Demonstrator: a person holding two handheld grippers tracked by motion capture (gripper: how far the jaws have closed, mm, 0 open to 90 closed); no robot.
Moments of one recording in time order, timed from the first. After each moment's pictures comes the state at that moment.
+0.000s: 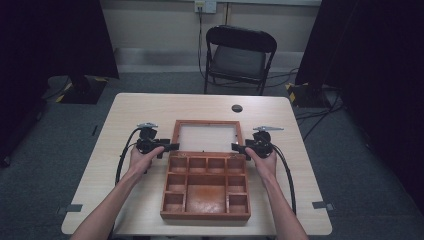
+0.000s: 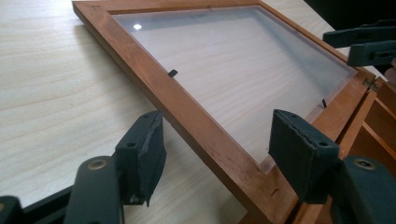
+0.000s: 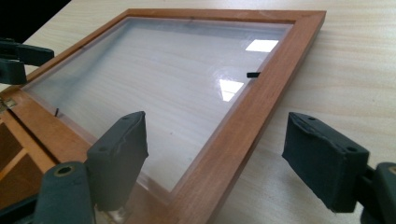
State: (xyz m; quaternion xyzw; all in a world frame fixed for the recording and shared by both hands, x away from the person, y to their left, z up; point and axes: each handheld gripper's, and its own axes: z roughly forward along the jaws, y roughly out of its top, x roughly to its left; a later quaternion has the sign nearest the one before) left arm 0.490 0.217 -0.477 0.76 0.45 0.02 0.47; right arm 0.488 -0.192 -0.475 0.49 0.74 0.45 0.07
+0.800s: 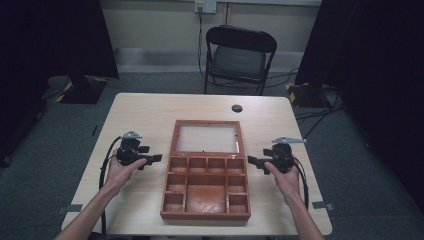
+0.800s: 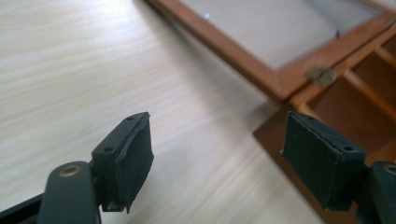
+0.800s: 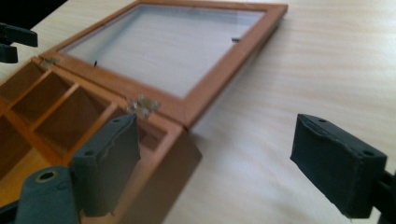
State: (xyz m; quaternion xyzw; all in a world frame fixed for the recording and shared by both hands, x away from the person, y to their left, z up) left arm 0.438 0.262 -0.466 0.80 0.44 0.08 0.41; right arm 0.423 -0.239 -0.449 0.48 0.75 0.44 0.10
